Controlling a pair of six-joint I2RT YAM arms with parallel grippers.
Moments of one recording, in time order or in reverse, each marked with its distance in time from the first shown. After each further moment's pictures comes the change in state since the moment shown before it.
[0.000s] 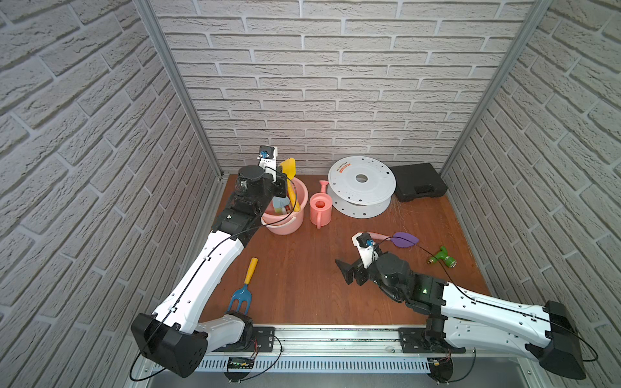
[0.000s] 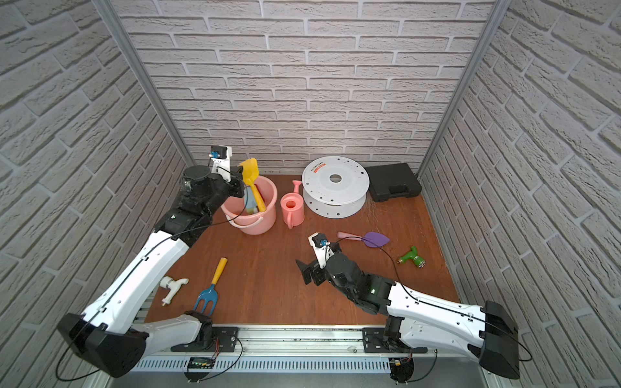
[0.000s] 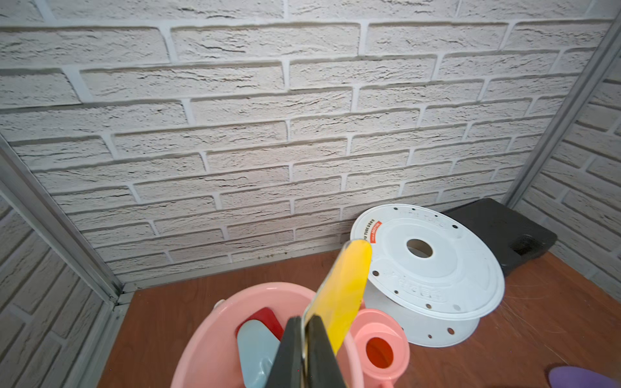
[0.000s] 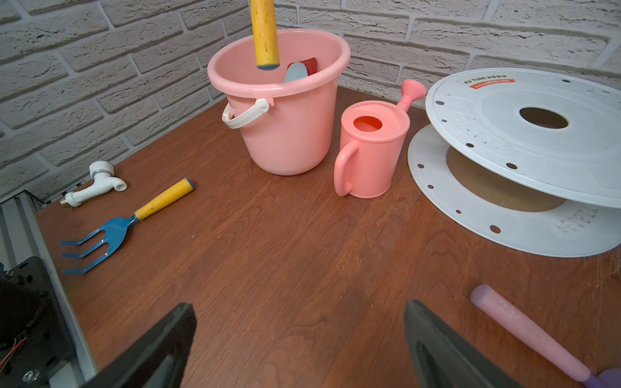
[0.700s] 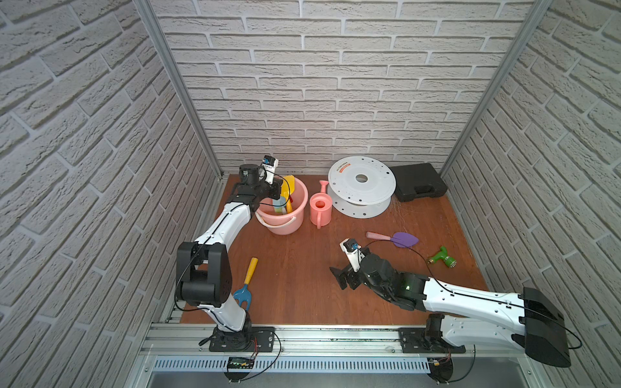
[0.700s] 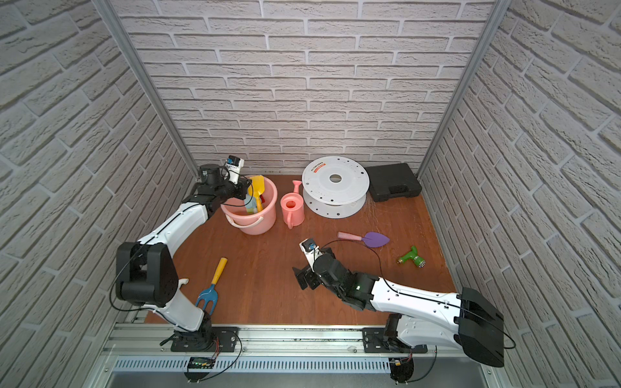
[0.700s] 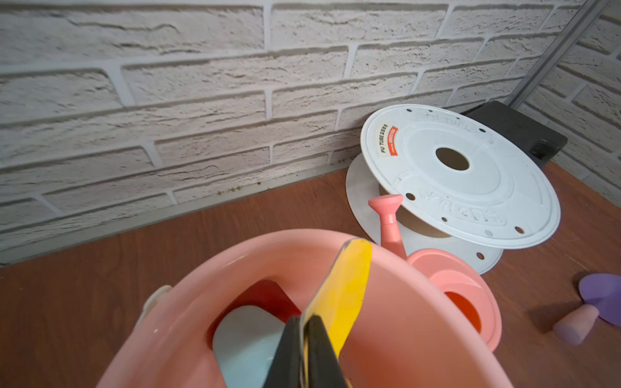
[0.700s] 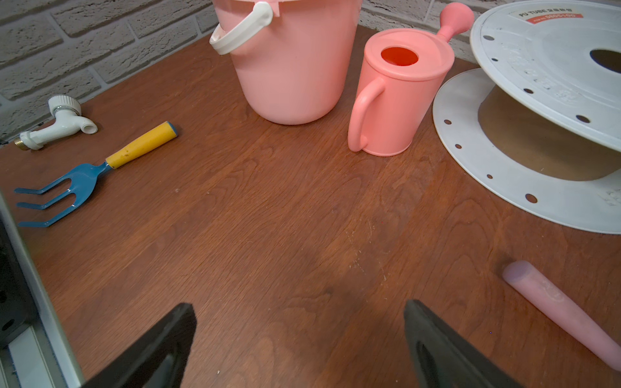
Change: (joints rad) left arm 0.263 0.427 -0.058 0.179 0.496 0.088; right arm 0.000 0.159 0.003 0.003 -0.032 0.001
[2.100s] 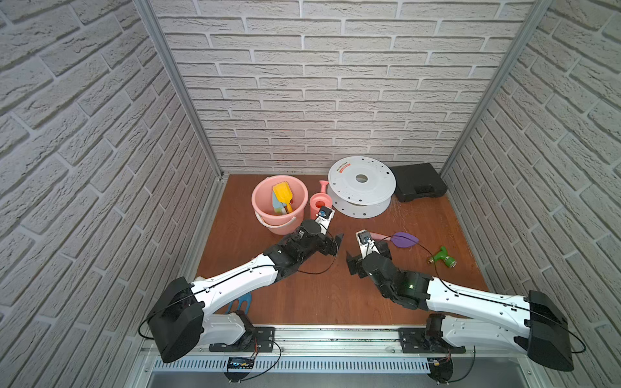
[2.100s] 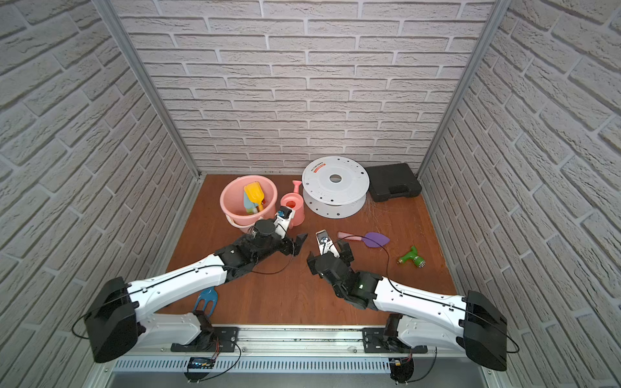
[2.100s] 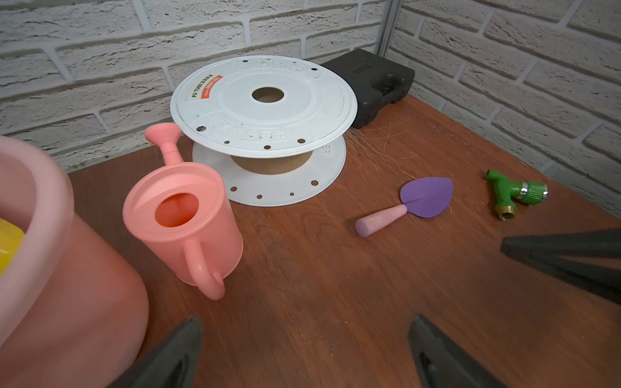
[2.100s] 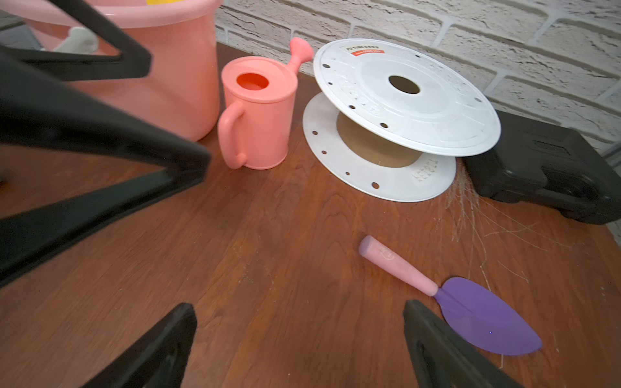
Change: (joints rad) left arm -0.773 -0.397 -0.456 0.105 -0.587 -0.242; right arm -0.057 -0.033 0.007 -0.095 0.384 0.027
